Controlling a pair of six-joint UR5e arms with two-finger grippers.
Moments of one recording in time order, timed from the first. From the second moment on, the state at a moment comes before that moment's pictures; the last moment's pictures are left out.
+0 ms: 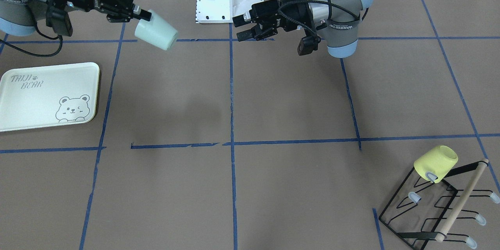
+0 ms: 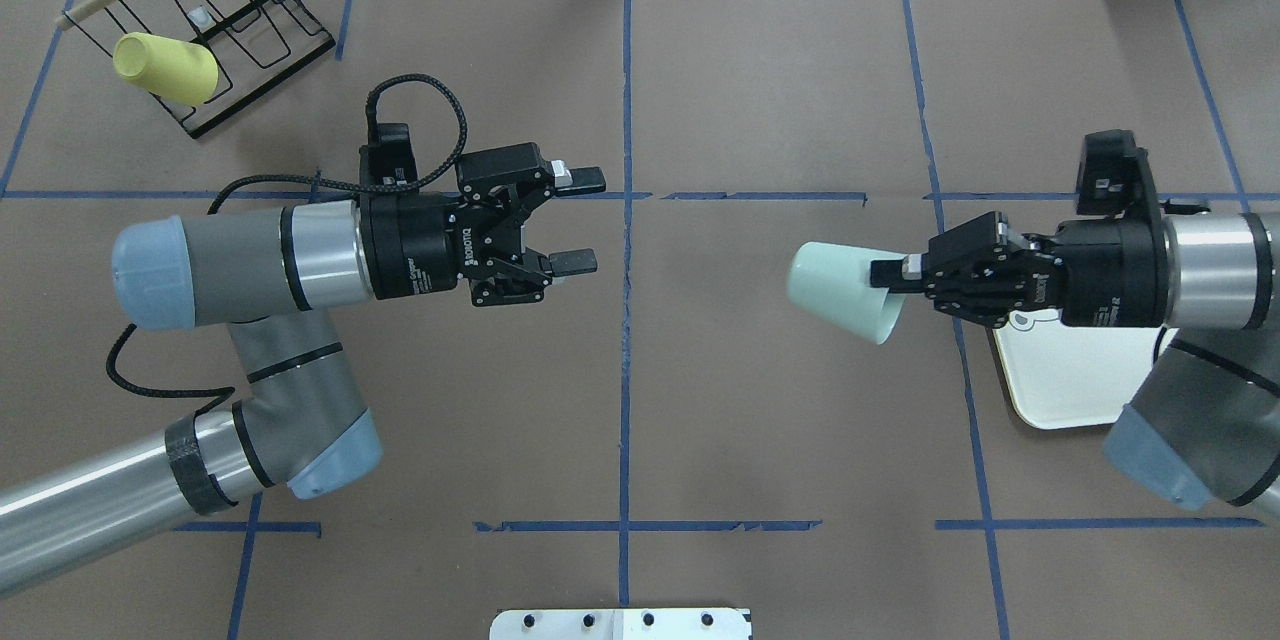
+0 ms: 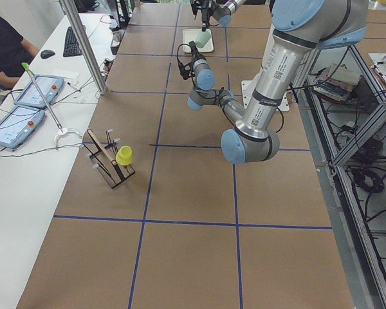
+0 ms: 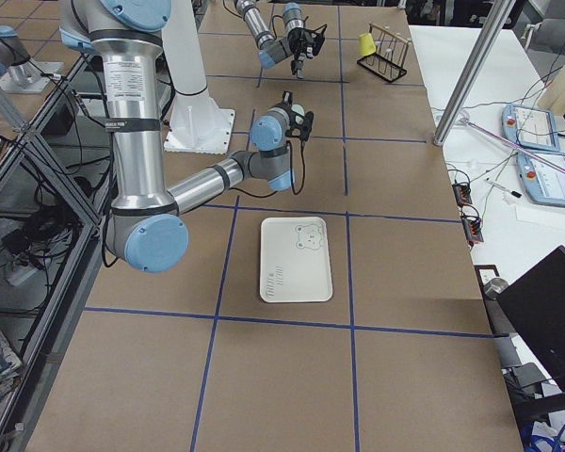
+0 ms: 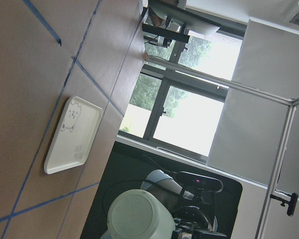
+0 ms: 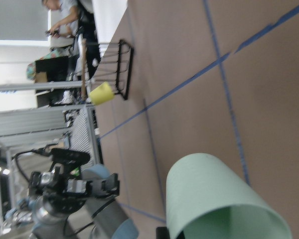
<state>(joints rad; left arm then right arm) -0.56 -2.09 -1.54 -3.21 -1.79 -2.17 0.77 -1.54 1.86 -0.02 2.10 2.01</state>
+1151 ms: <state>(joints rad) -0.60 -2.07 -1.55 -2.73 -1.79 -1.80 1.07 -1.83 1.86 -0.93 2.29 0.83</state>
